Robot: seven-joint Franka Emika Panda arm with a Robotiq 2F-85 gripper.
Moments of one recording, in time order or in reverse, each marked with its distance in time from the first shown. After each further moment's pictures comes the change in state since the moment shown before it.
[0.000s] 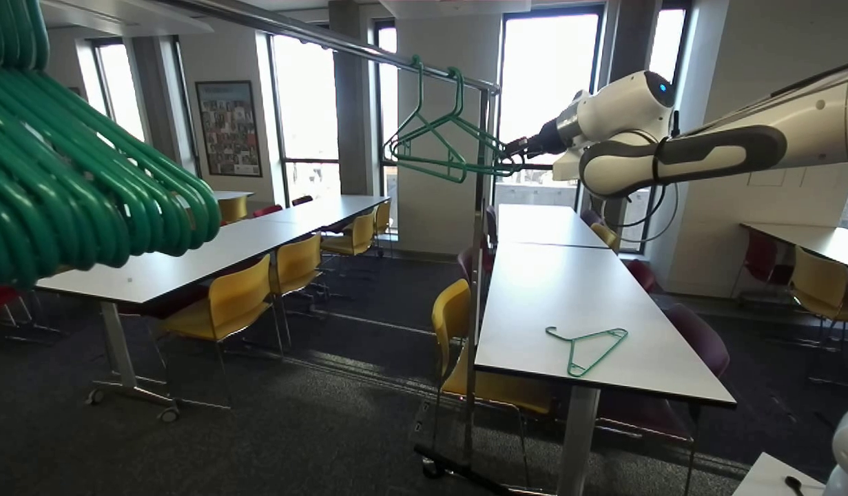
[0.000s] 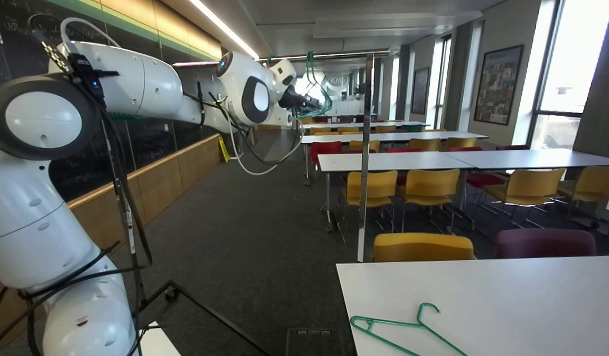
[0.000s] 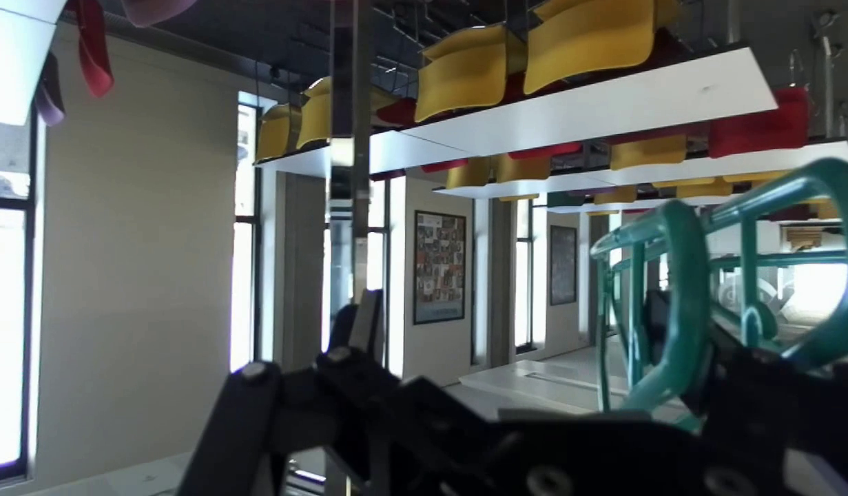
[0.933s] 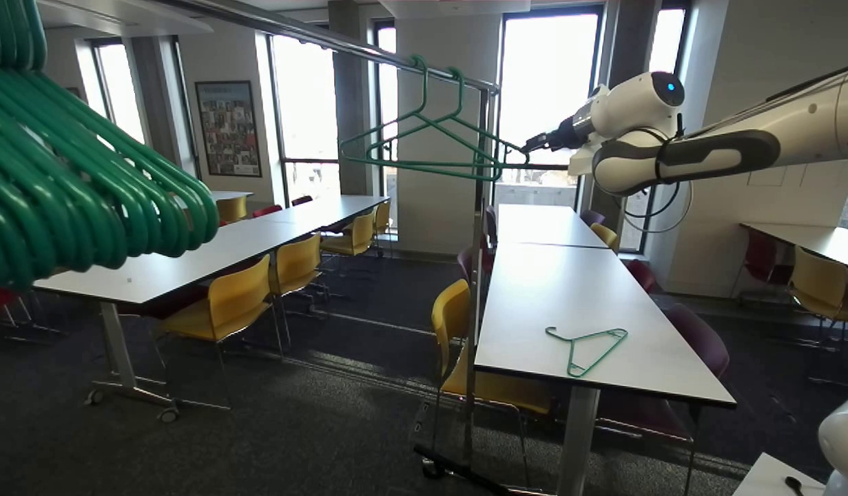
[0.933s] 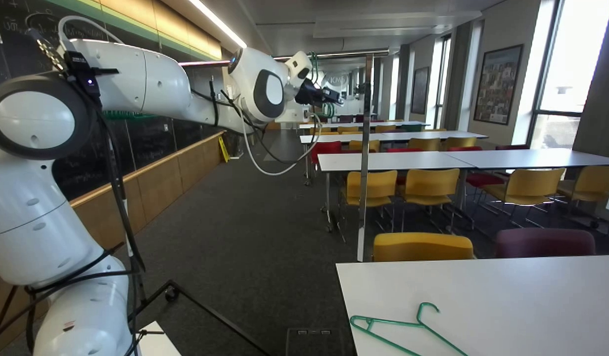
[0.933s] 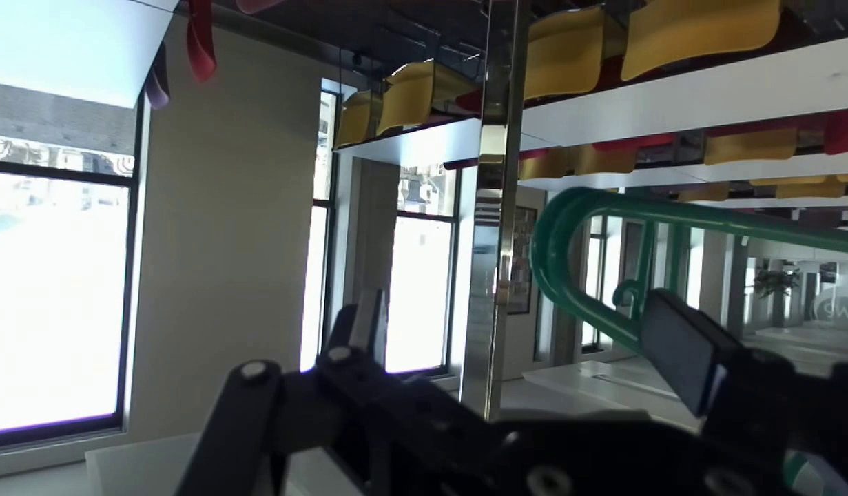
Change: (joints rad) arm -0.151 0.010 0.022 0.032 -0.105 -0.001 0.057
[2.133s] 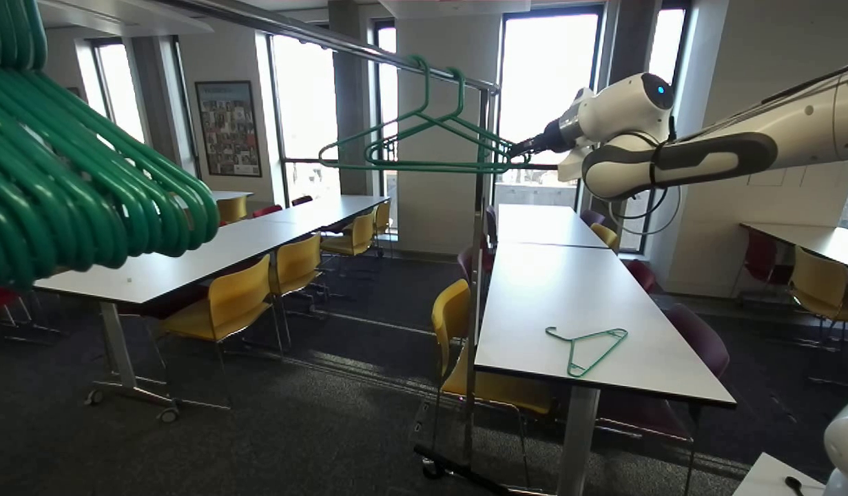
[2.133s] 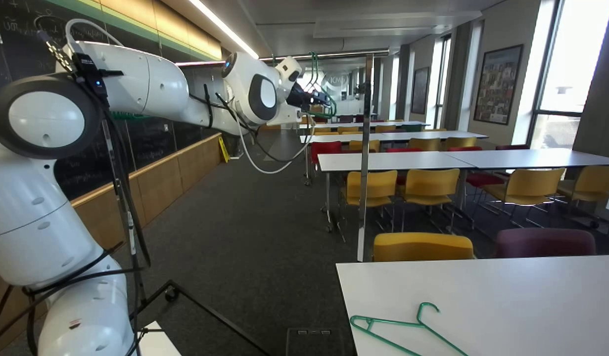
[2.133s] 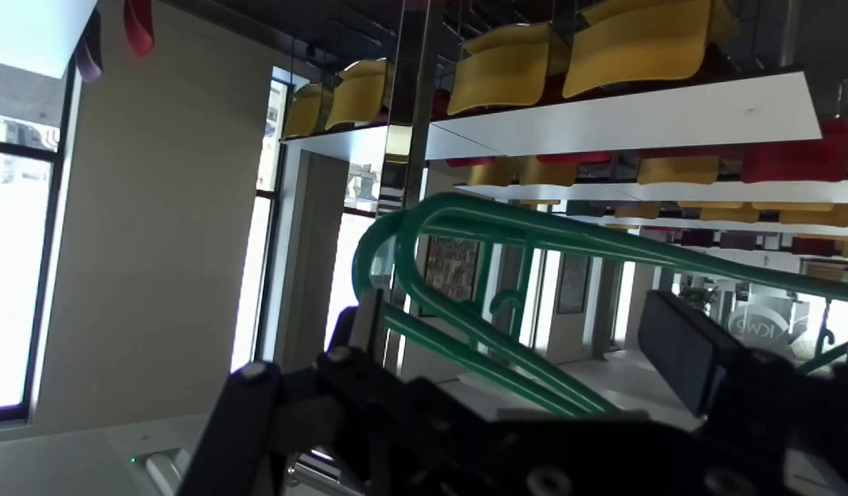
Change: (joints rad) arm 0.067 0.011 0.011 -0.006 0.002 0.015 -0.077
